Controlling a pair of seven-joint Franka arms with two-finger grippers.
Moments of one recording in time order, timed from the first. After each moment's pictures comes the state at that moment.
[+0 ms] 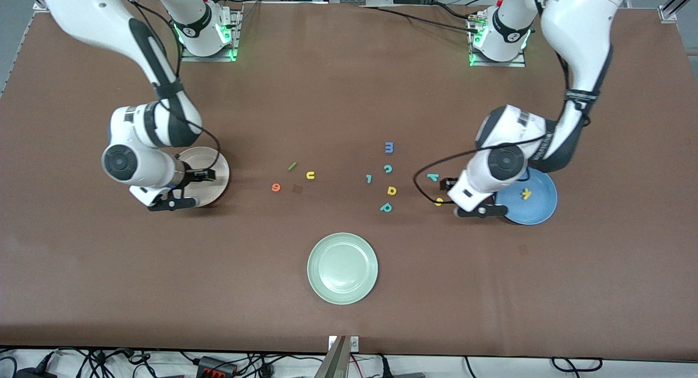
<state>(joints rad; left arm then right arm) -0.14 0.52 -0.26 -1.80 0.15 2.14 -0.51 0.20 0.44 0.01 -1.96 0.01 2.21 0.14</state>
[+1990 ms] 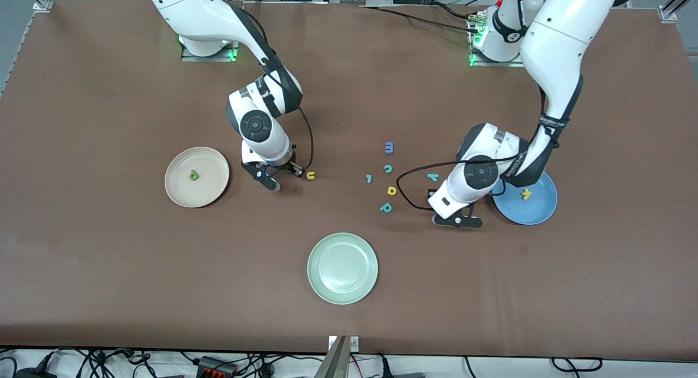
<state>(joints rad) -0.13 0.65 -0.25 -1.74 0.20 2.22 -0.42 0.57 0.56 0.02 -1.96 0.11 2.48 1.16</state>
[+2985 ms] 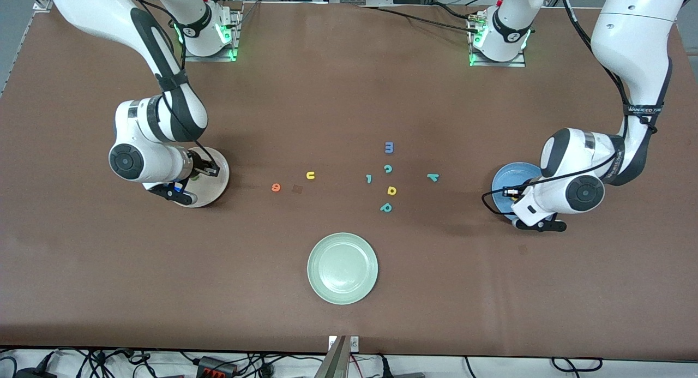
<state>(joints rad) 0.14 0.57 -0.26 -1.78 0.20 2.02 -0.19 0.17 0.43 0.00 -1.98 0.10 2.07 0.43</state>
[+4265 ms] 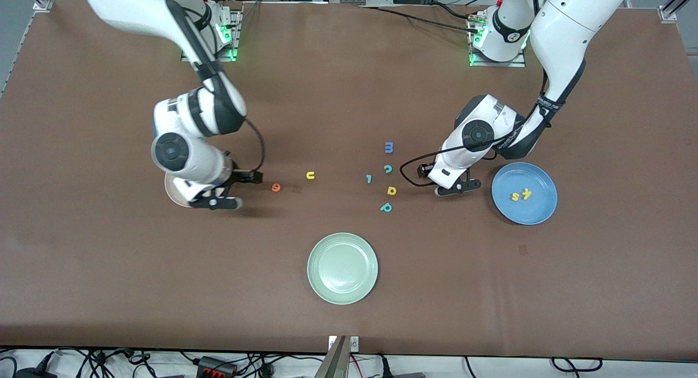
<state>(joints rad) 0.08 0.57 -0.51 -2.10 0.28 2.49 -0.85 0.37 0.47 0.03 -1.82 0.10 2.16 0.34</state>
